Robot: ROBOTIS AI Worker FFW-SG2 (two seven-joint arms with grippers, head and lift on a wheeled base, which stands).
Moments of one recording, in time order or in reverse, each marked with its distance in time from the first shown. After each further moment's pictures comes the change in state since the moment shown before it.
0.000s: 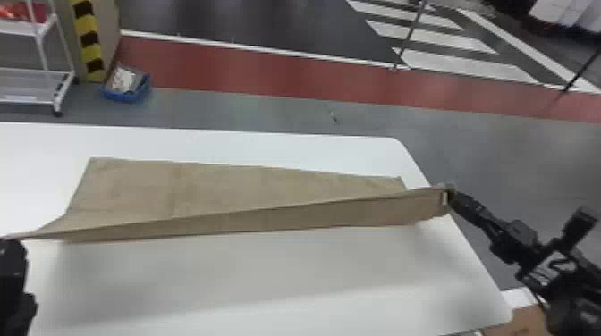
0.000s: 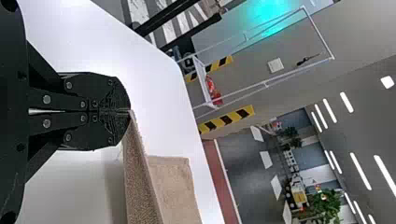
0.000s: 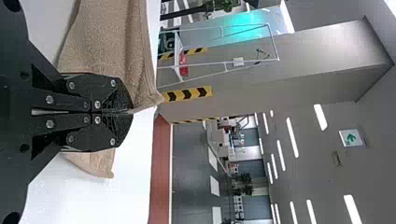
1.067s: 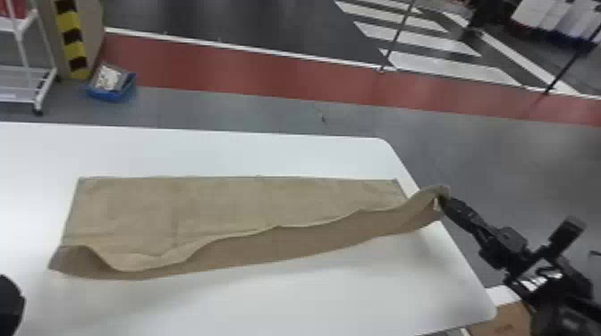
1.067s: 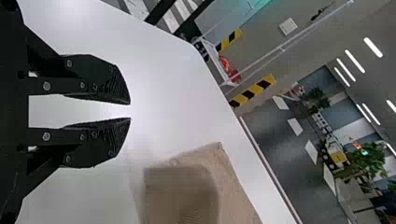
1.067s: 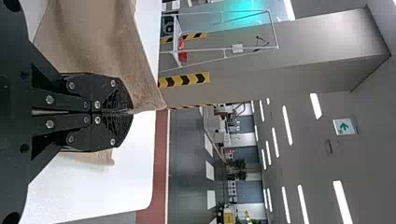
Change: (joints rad) left arm 0.047 0.088 -0.027 -0.025 -0.098 0.131 -0.131; right arm 0.018 -0.001 -0.003 0.049 -0.015 -0.084 -0.030
